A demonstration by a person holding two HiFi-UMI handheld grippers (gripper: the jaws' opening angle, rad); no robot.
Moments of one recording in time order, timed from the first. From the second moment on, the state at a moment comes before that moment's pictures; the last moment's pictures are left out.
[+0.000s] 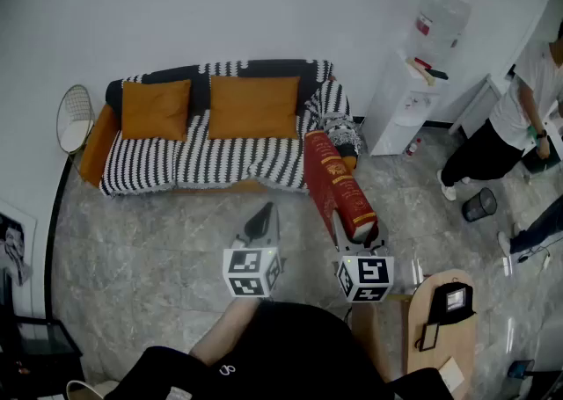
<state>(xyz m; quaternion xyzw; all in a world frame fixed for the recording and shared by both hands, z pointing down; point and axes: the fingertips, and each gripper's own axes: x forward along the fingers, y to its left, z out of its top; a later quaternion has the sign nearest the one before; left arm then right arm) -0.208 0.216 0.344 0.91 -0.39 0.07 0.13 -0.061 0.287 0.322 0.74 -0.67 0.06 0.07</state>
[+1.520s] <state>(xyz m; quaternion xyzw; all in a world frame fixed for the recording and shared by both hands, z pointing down) -0.179 0.245 0.348 0.91 -0.39 0.07 0.13 -0.036 0.304 0.326 0.72 -0.69 0.07 0.05</state>
